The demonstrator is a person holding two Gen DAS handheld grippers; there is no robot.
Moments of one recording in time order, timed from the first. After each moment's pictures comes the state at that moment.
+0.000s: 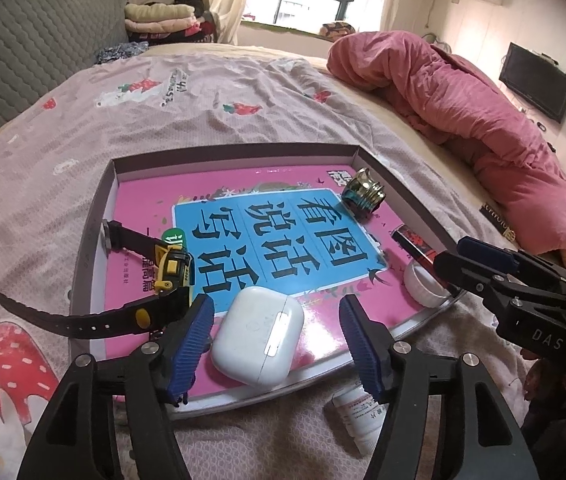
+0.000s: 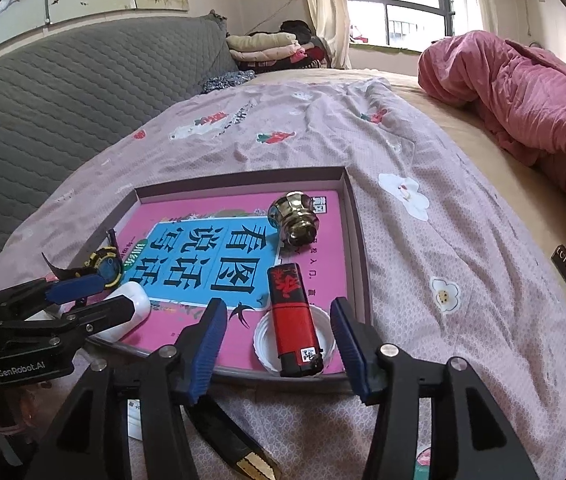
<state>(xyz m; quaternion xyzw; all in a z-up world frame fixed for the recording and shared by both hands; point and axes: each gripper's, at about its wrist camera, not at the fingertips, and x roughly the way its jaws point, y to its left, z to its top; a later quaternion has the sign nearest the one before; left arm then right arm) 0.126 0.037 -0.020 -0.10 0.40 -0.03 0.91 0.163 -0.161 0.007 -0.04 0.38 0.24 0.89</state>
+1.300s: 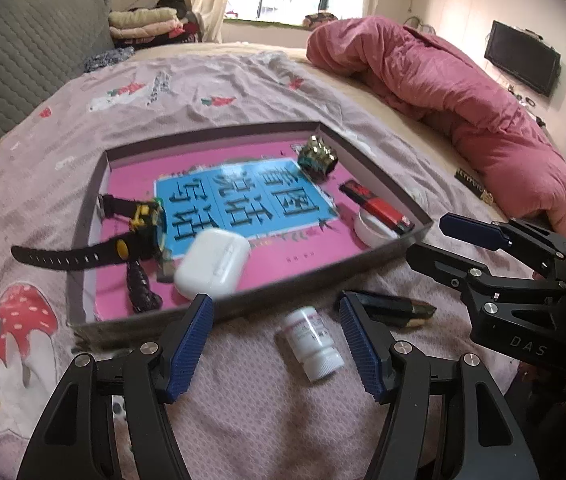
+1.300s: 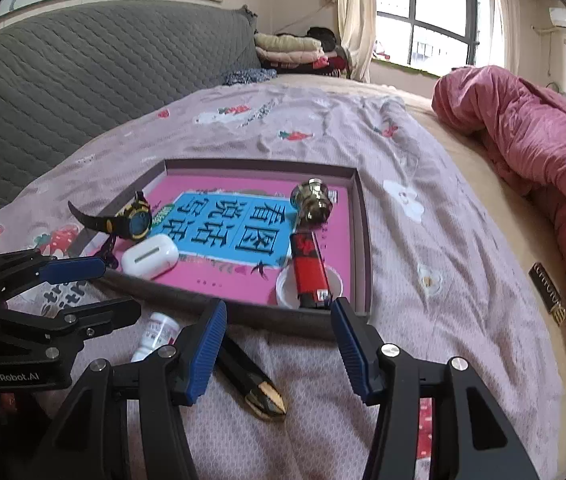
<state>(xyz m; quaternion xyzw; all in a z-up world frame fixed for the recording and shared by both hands) 0.073 -0.002 -0.013 -0.07 0.42 -0.04 0.91 0.112 -0.163 0.012 -0.11 0.37 0.25 0.89</state>
